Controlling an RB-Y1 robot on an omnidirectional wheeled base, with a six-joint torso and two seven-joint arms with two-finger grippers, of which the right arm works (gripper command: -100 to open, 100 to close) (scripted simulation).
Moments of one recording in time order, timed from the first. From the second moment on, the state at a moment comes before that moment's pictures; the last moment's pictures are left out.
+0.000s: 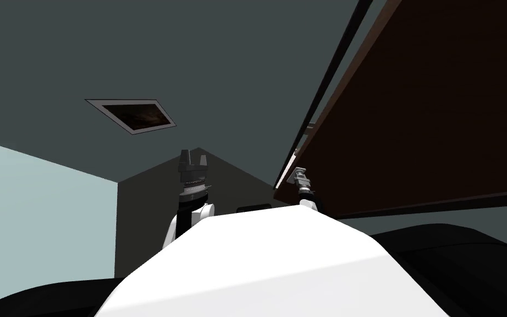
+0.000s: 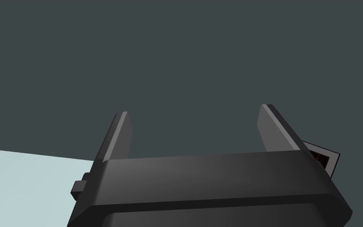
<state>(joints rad) 0.39 -0.60 0.29 -1.56 -1.35 -0.71 -0.87</state>
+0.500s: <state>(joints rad) 0.38 -0.64 0.33 -1.56 -1.32 -0.72 -0.93</state>
